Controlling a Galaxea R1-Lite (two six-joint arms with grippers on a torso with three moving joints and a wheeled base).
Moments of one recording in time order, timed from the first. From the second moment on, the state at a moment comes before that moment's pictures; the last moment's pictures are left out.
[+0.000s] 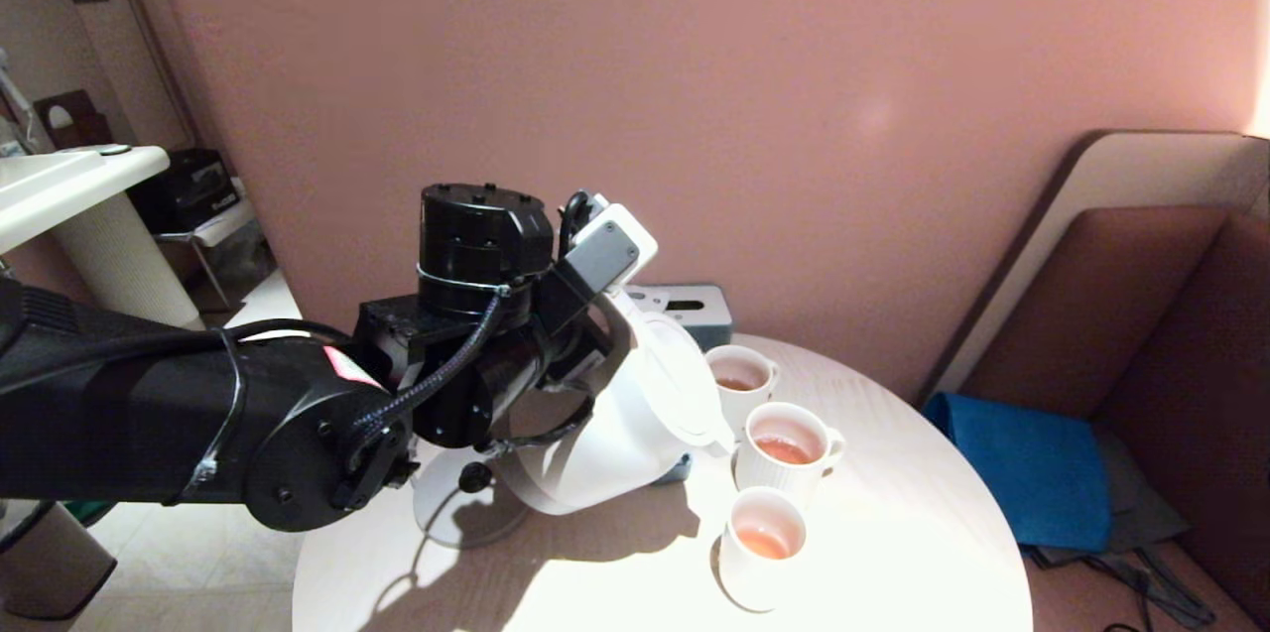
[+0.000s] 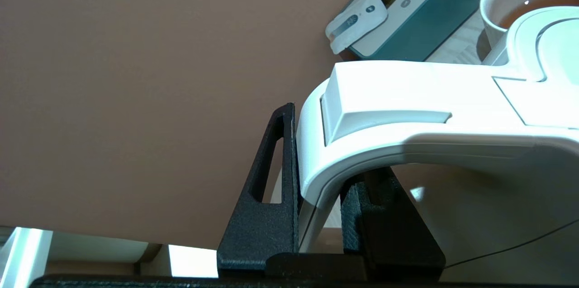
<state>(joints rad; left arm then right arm) -0.71 1.79 -1.07 -0.55 0.43 0.63 -0.01 0.00 0.00 0.00 0.03 -0.03</state>
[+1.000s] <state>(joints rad) -0.78 1.81 -1.11 -0.55 0.43 0.70 -0.01 0.00 0.00 0.00 0.03 -0.03</state>
